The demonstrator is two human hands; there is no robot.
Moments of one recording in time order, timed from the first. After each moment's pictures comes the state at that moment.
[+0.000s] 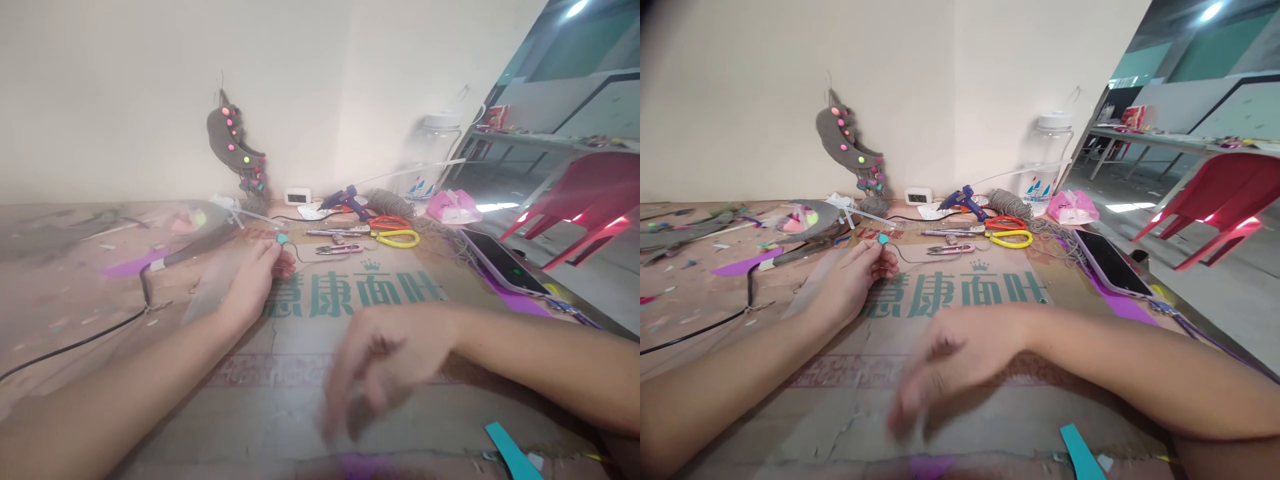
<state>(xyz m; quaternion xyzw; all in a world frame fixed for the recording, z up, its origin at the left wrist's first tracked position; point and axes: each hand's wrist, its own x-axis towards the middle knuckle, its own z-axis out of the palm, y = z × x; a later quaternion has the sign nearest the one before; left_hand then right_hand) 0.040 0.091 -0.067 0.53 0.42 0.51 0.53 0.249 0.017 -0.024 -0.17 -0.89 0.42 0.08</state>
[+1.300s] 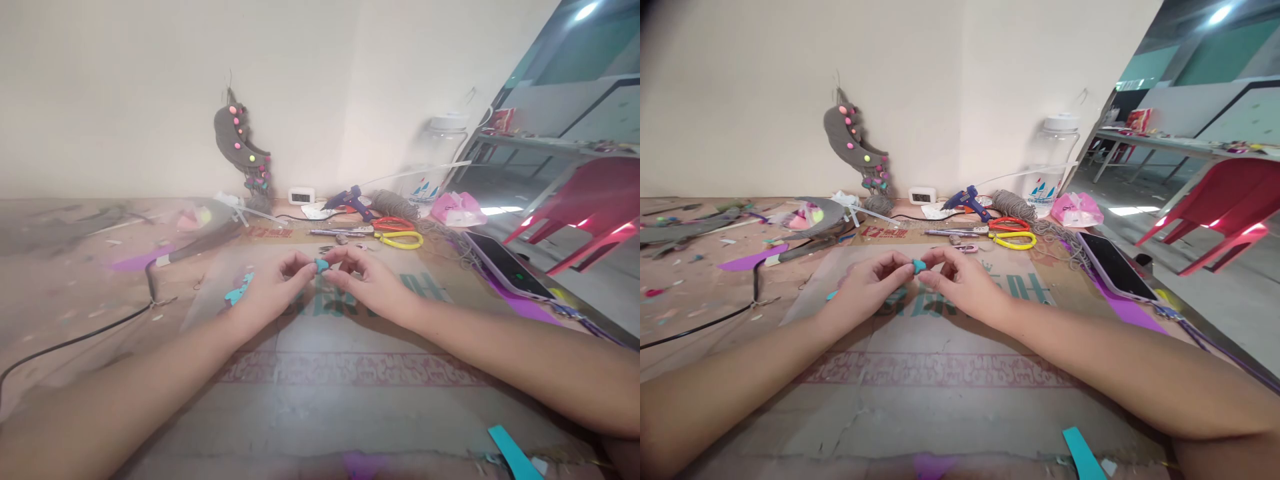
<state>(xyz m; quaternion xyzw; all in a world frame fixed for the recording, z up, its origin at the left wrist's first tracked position) 0.041 0.069 -0.054 0.72 0.42 0.36 0.42 0.236 0.044 -0.057 -0.48 -0.71 0.32 0.40</state>
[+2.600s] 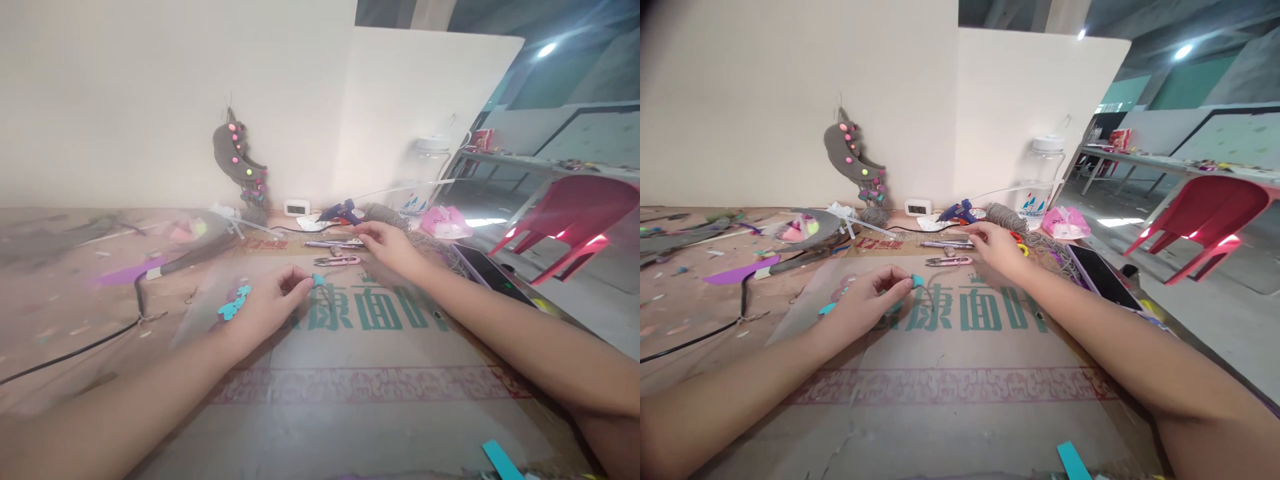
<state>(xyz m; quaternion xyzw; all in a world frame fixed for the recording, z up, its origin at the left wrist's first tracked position) 0.041 0.074 -0.064 0.74 0.42 0.34 0.40 0.313 0.110 -0.040 -0.59 -0.73 0.04 0.35</state>
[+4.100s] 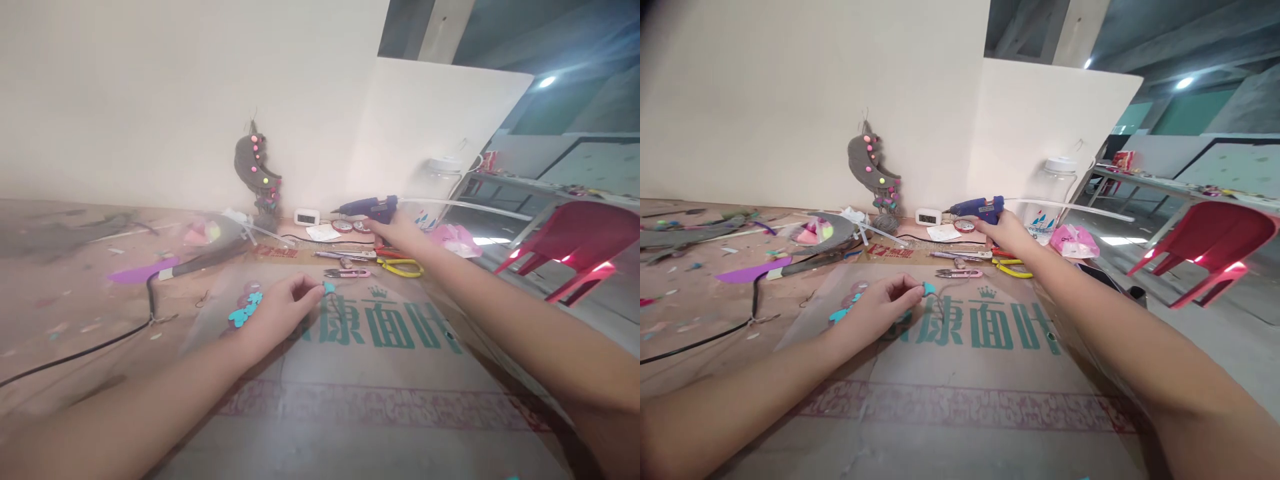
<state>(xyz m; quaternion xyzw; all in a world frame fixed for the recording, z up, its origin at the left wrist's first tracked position) 0.040 0.081 -0.070 0.70 0.41 0.37 0.46 0.308 0.141 0.009 -0.67 -0.66 0.09 0.33</state>
